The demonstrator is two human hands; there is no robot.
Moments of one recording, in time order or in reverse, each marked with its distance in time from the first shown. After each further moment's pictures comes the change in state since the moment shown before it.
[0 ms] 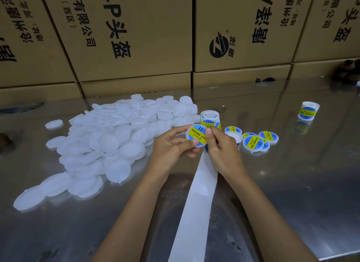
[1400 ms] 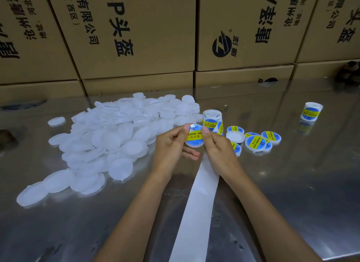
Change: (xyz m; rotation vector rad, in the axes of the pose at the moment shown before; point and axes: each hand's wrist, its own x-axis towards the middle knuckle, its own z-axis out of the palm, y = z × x) left_hand -0.003 0.003 0.004 0.042 0.093 0.007; right_hand -0.004 -0.012 0.007 0.131 -0.118 0.088
